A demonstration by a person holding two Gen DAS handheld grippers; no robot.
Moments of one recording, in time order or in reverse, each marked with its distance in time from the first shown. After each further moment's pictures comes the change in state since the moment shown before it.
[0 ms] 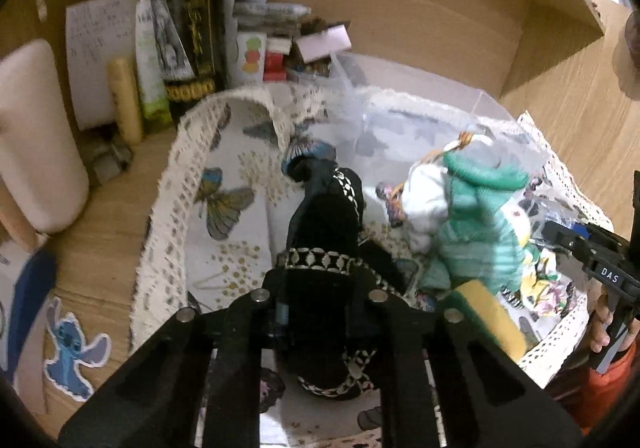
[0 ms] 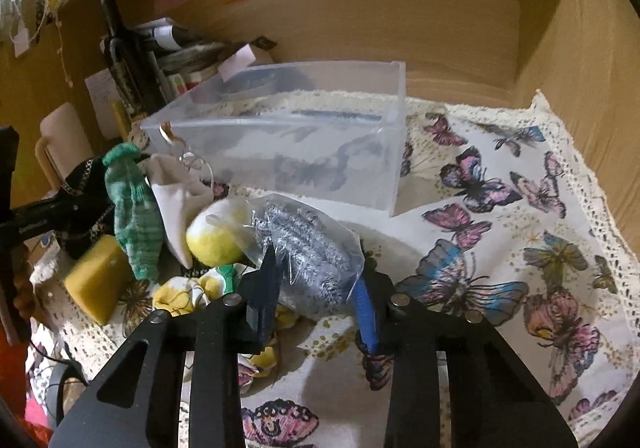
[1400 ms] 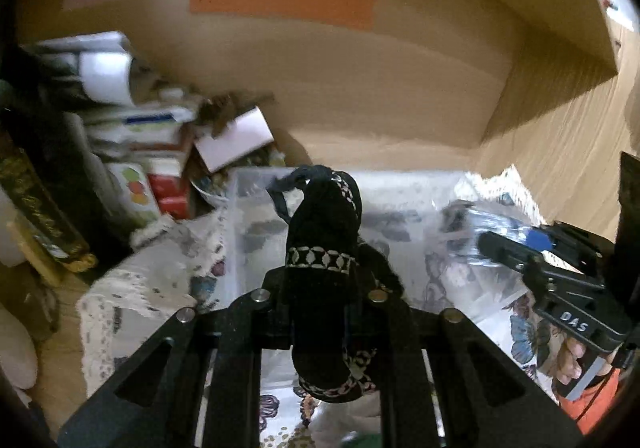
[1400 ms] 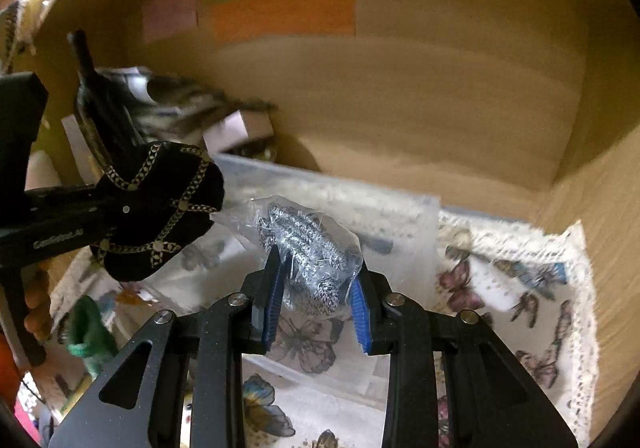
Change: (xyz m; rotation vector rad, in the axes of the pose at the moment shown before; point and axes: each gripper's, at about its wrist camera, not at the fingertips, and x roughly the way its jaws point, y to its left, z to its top) left arm 0.070 -0.067 0.140 0.057 -0.030 -0.091; right arm 0.059 0.007 0.119 -0.104 -0.018 0.002
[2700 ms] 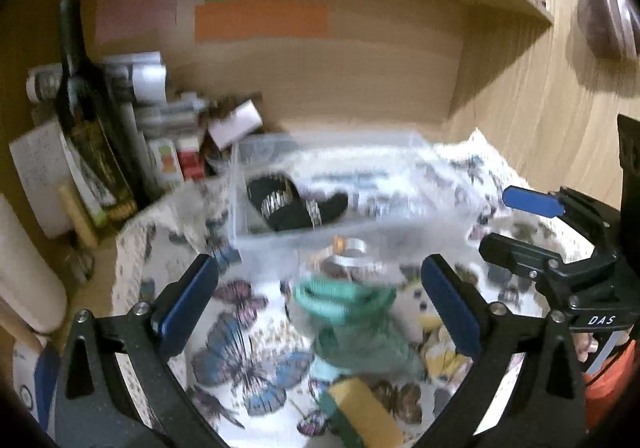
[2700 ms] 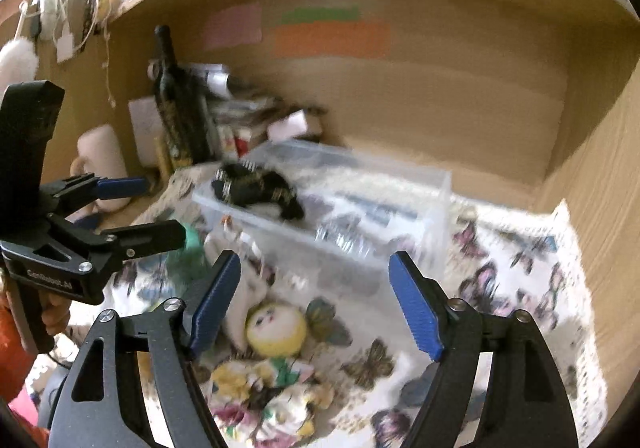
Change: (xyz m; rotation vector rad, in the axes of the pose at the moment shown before) left arm -0.082 -0.034 -0.073 0.107 -0.064 0.044; right arm -0.080 0.041 -0.057 -0.053 -0.072 0.062
